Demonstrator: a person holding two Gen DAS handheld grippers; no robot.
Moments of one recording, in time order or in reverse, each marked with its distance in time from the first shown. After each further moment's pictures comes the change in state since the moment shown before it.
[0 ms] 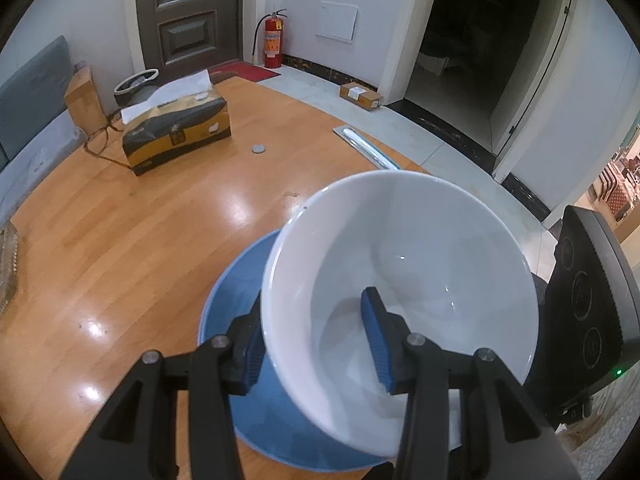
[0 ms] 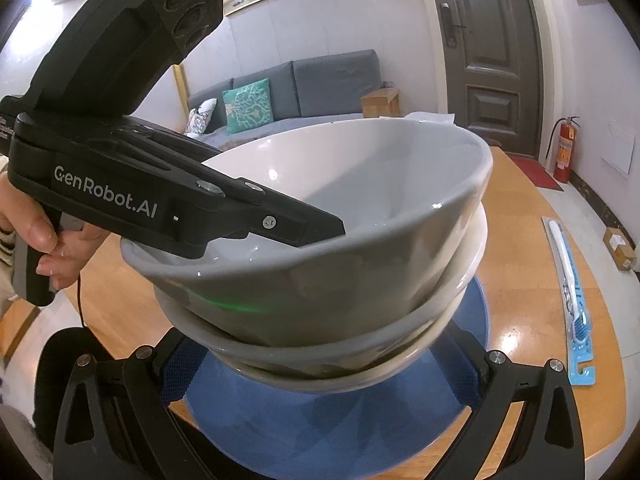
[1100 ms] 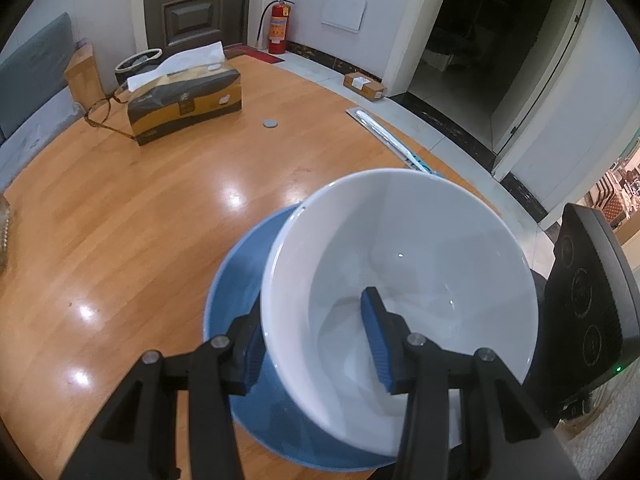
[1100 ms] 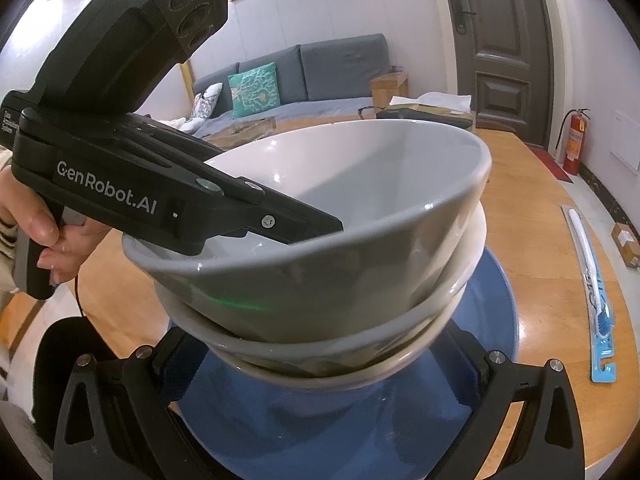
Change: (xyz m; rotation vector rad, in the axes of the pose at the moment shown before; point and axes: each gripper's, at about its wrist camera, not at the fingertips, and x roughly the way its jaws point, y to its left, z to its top) left arm 0.009 0.021 -0.014 -0.044 0.040 -0.025; right arm 0.019 -0.002 -0.003 -0.011 0.059 0.031
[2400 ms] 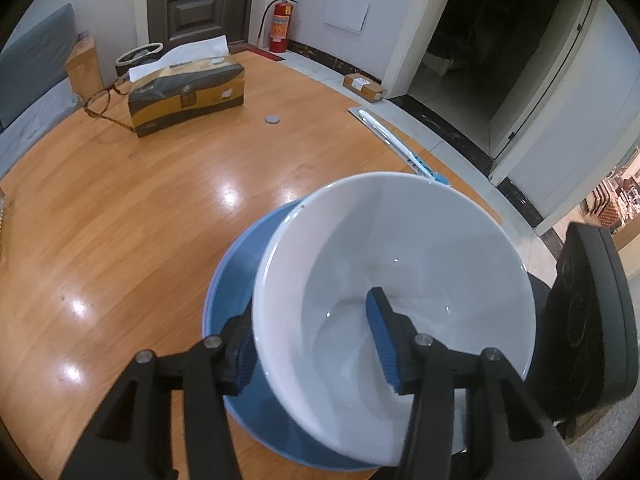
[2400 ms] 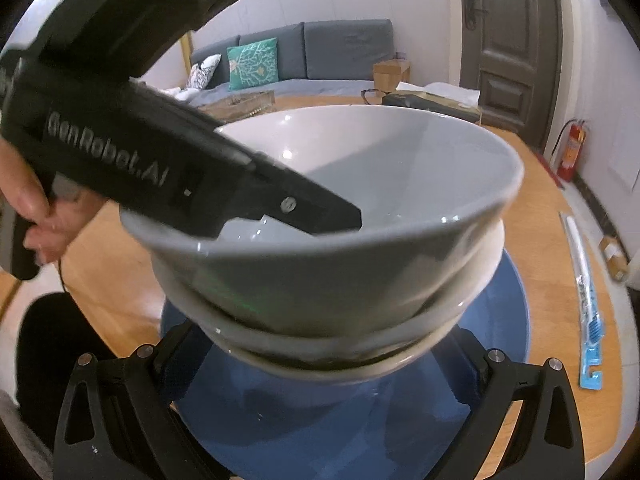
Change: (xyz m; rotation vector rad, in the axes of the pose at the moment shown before) left arm 0.006 0.009 -0.001 -0.028 -0.001 -0.022; right arm 0.010 0.014 -0.002 -0.076 0.084 -0.072
